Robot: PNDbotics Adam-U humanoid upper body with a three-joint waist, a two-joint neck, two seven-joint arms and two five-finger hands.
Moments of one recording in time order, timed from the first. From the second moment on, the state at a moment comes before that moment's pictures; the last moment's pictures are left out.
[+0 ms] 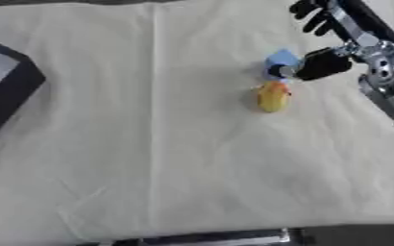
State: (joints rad) left arm -0.62 0.70 -0.21 -1.75 -0.29 0.59 0.03; right arm -0.24 -0.98 0.10 -1.98 0.14 0.47 -0.04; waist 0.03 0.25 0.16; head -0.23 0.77
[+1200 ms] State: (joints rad) left arm -0.62 0.70 -0.23 -1.74 -0.33 0.60 -0.02; right arm -0.32 -0.99 0.15 -1.88 0.11 0.75 -0.02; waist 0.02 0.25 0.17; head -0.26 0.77
